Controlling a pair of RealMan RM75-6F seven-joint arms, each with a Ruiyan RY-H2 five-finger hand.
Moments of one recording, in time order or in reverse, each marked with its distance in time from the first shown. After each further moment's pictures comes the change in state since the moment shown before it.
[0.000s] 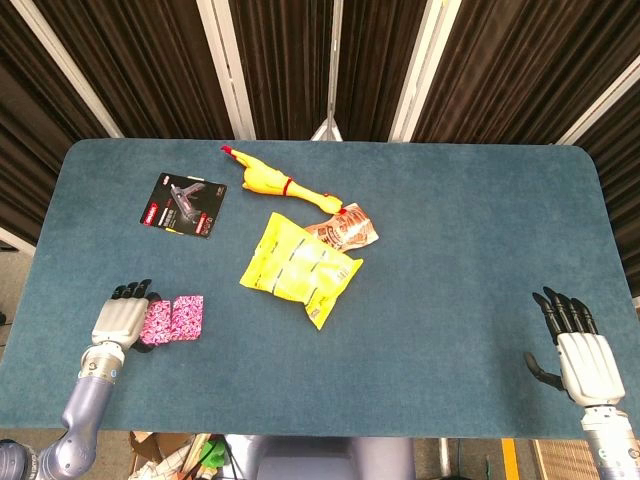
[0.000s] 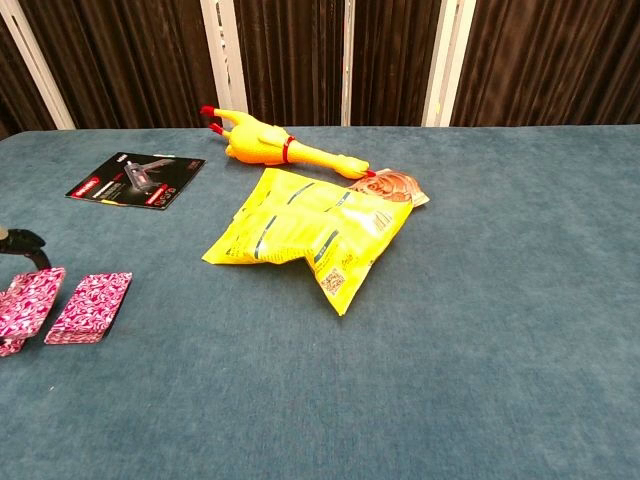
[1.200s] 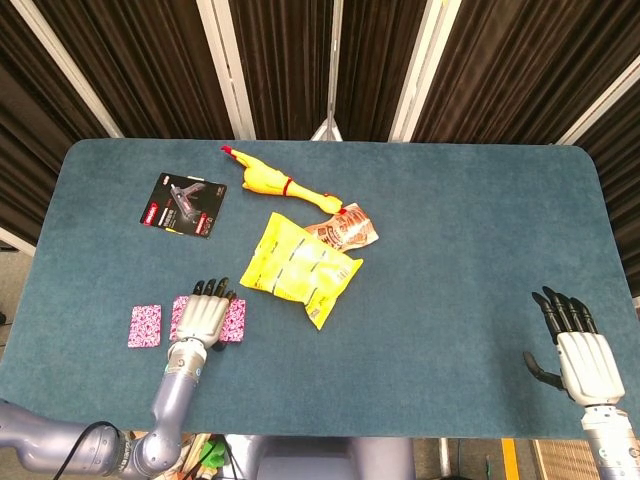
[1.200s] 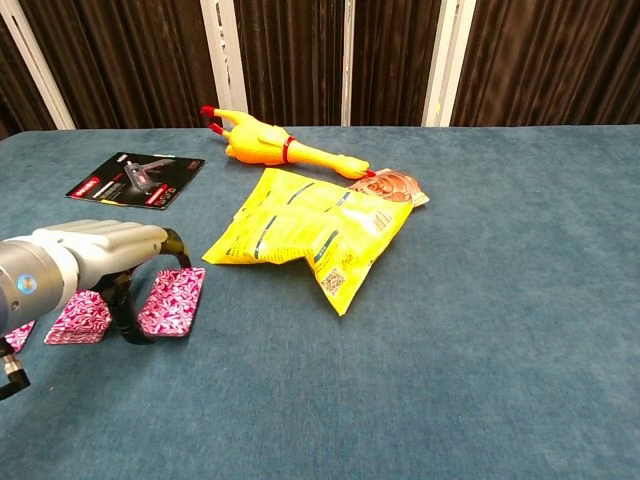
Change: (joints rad) left arm -0.195 -0.331 -0.124 -0.013 -0.192 0.187 0.339; right arm 0.003 0.005 0.001 -0.004 0.001 -0.005 0.014
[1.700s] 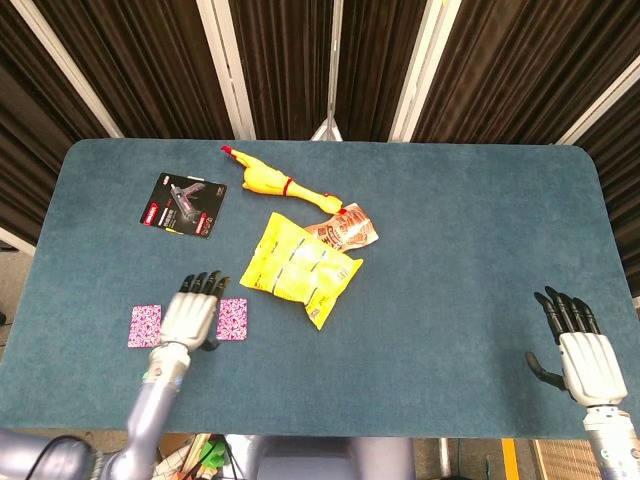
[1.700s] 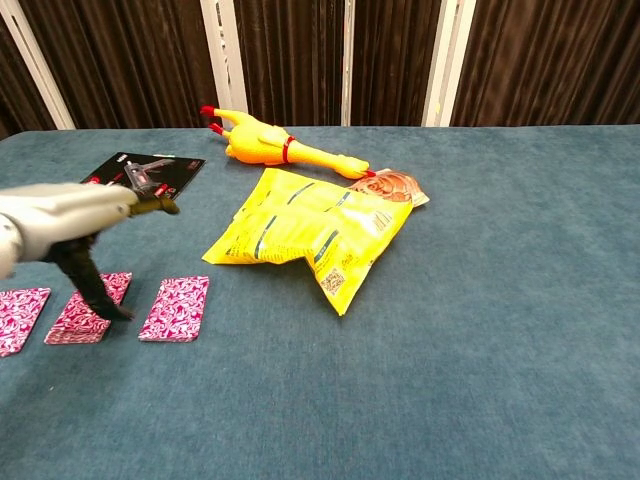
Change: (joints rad) left arm 0.082 0.150 0.068 -0.183 0.224 0.073 -0.132; right arm -0.003 0.000 0.001 0.008 -0.001 0.008 -0.002
